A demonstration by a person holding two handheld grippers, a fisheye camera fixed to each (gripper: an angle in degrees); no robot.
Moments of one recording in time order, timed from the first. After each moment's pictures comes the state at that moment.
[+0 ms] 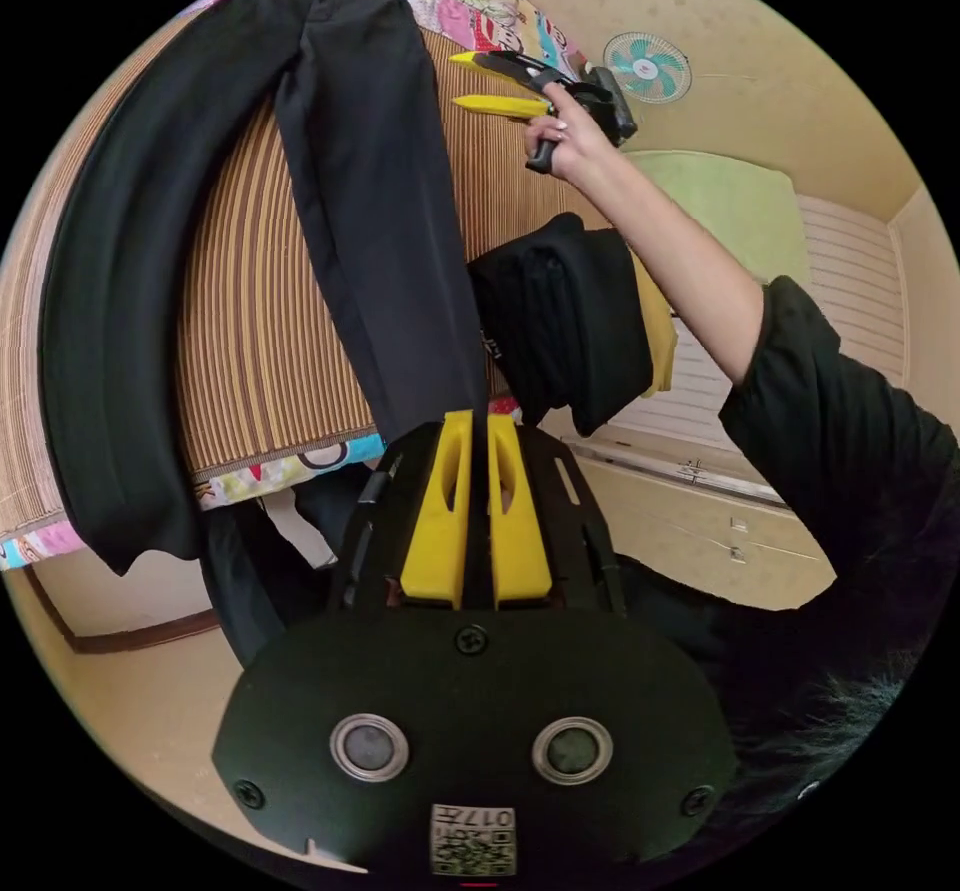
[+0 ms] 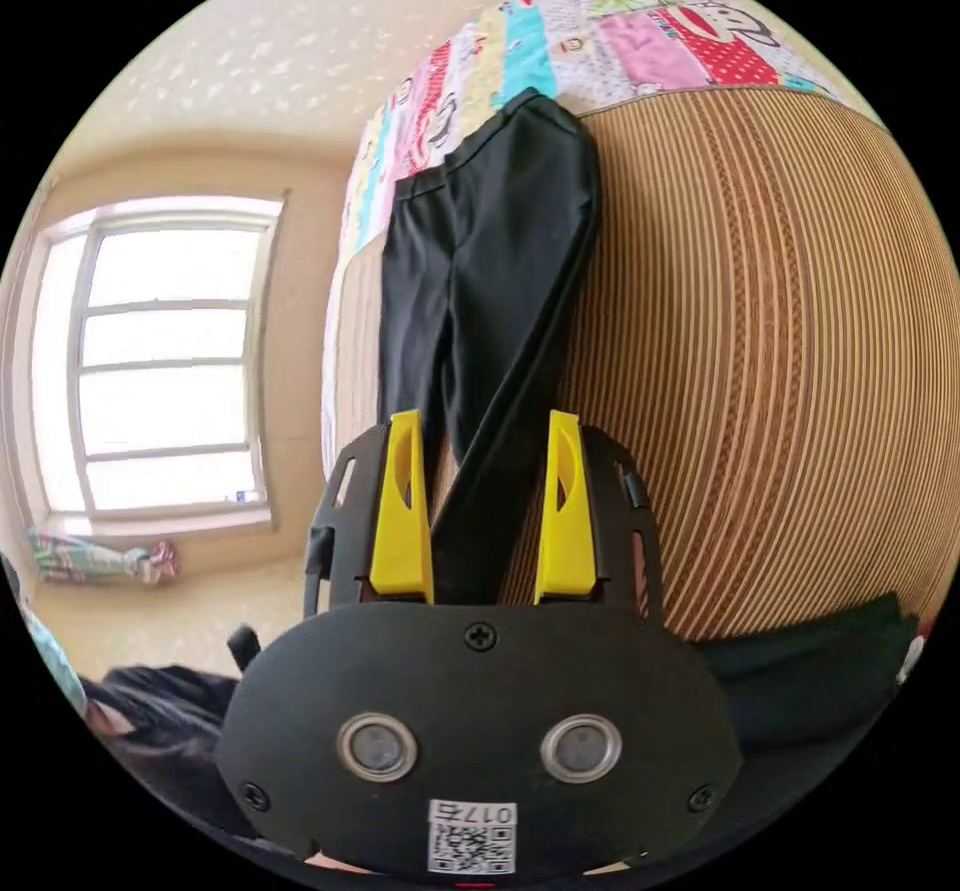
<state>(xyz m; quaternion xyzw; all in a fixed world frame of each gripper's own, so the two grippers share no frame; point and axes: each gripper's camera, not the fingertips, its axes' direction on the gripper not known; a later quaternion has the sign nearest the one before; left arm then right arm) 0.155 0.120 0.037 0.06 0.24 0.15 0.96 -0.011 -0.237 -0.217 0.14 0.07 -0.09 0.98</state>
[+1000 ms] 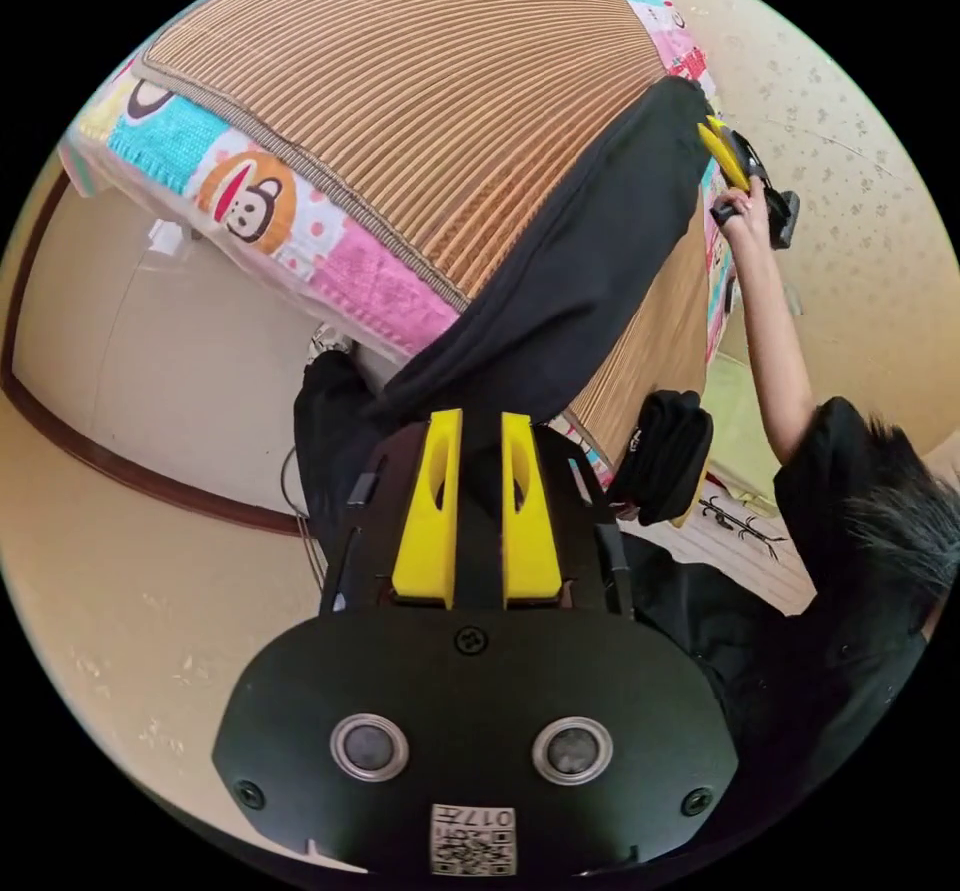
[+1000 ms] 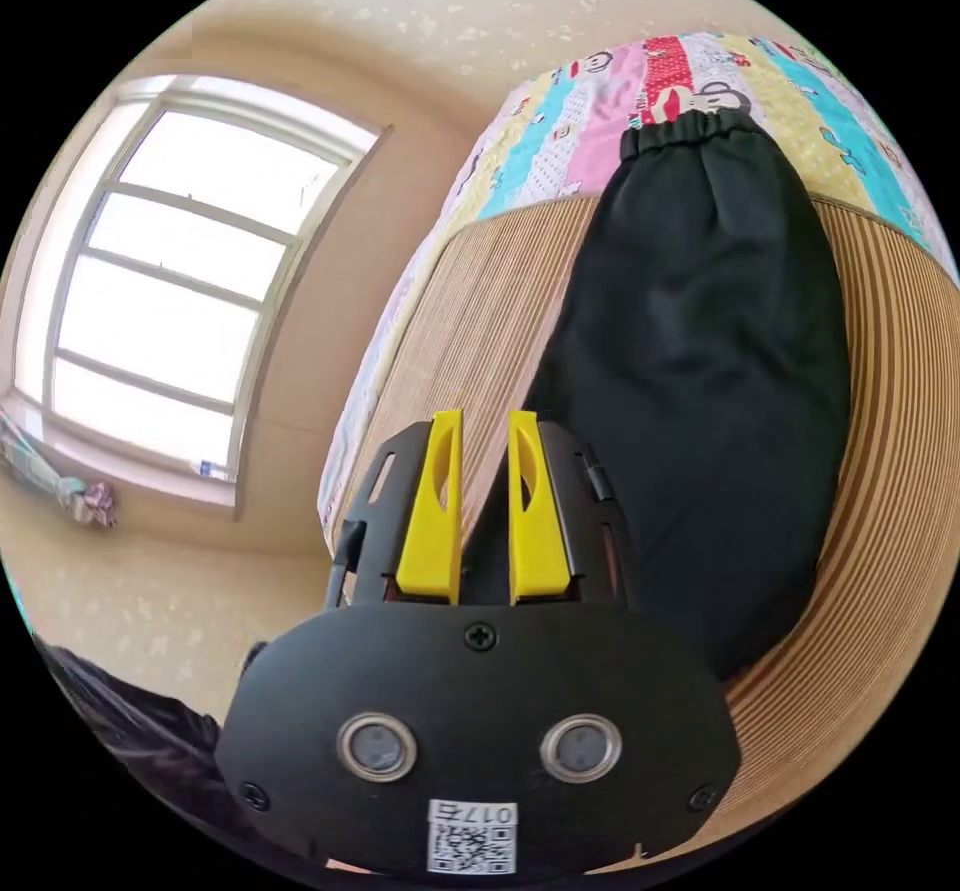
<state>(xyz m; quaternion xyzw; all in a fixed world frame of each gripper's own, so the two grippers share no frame) -0.218 0.178 0.053 0.11 0.30 -0.13 0.94 -0.223 -0.281 0.079 0.11 0.11 -0.30 0.94</state>
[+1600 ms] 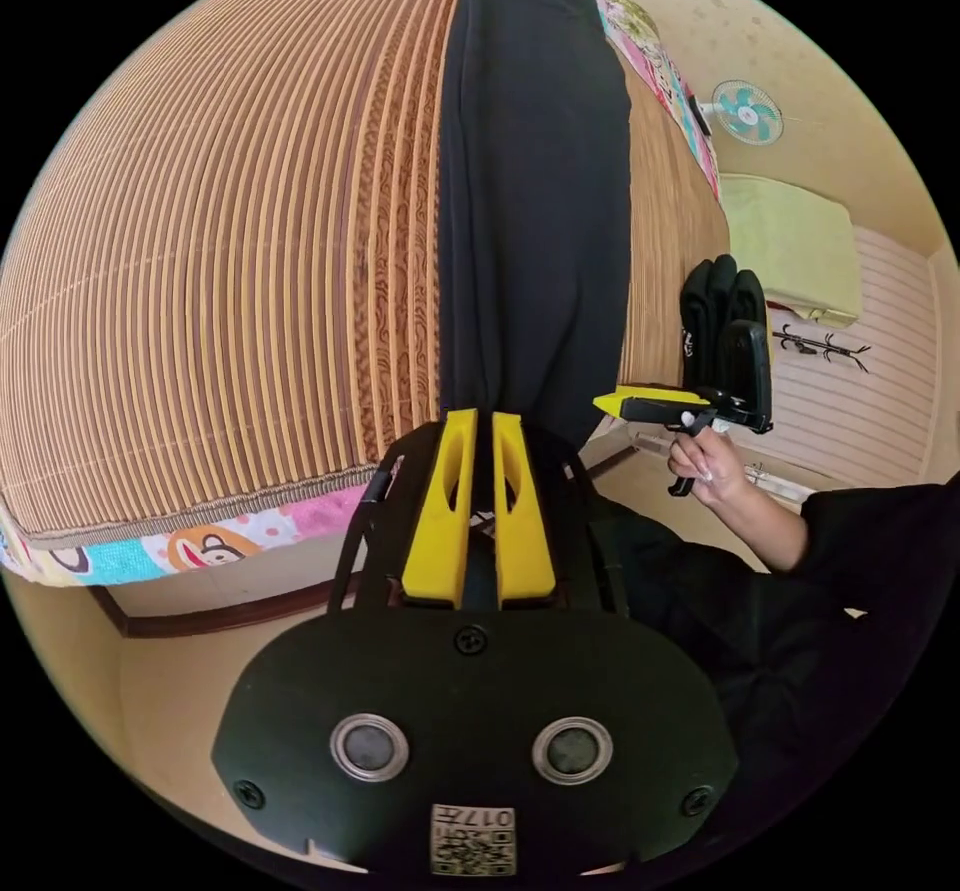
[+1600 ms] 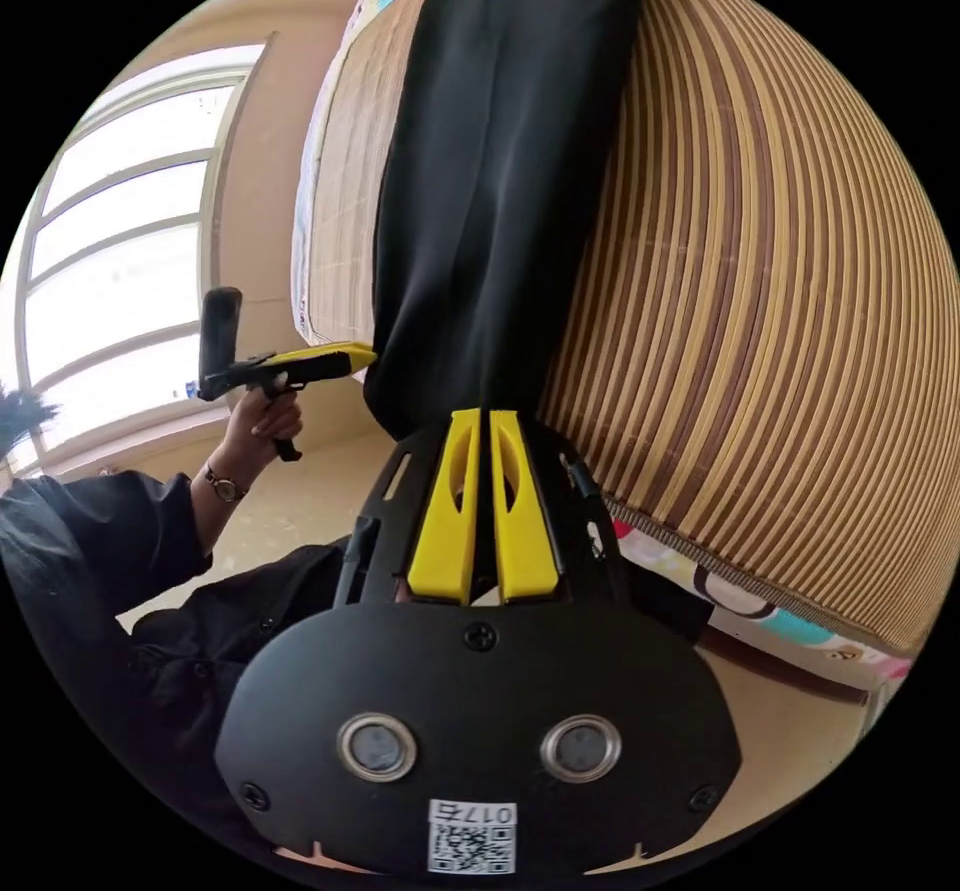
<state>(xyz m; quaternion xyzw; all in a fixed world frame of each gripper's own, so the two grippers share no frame) -0.185 0.082 0.001 0.05 0.18 0.12 0.98 -0.042 -0.031 0.159 0.00 0.09 -0.12 0.99</state>
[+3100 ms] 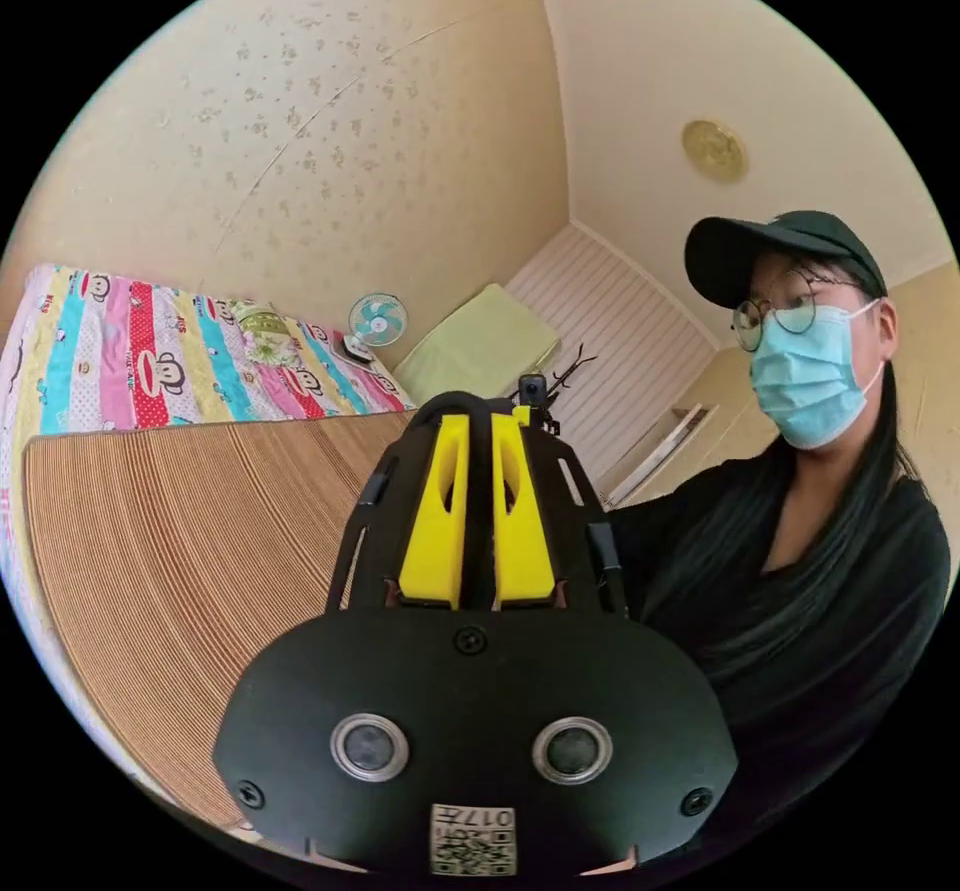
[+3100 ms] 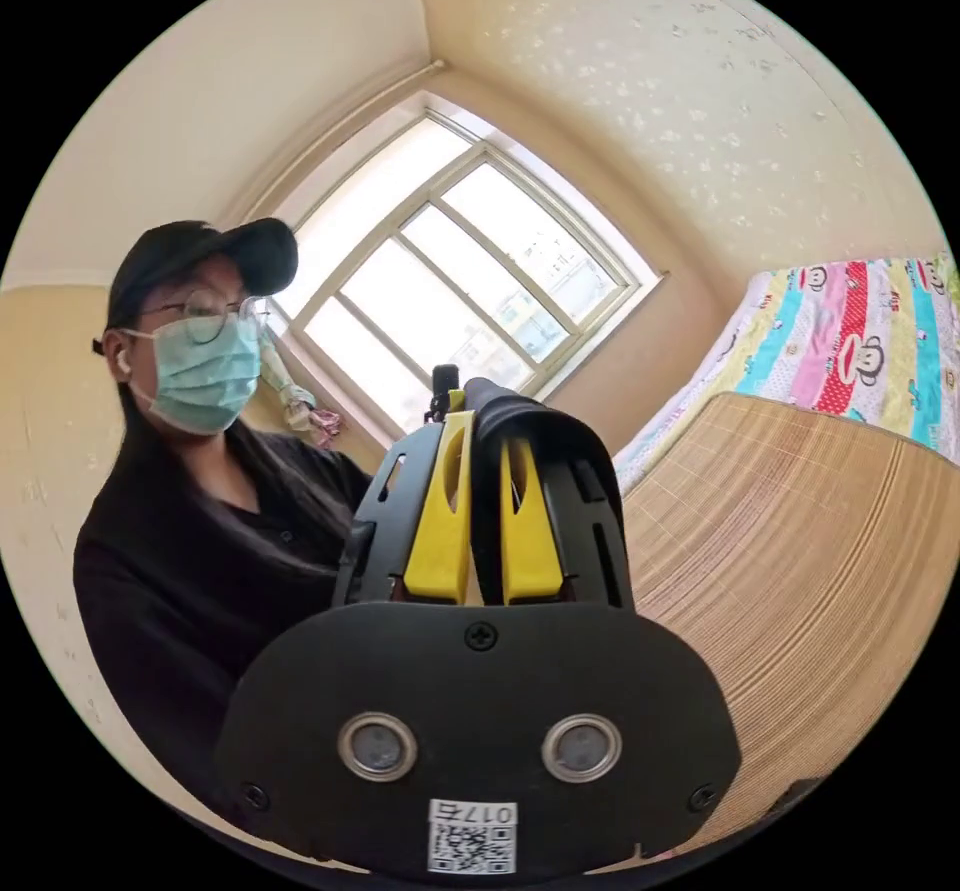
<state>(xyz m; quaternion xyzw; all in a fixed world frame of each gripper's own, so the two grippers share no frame) -0.151 0.241 -0.462 0.36 0.33 0.38 0.78 -0.320 0.028 -0.185 0.17 -0.13 -0.47 0.86</state>
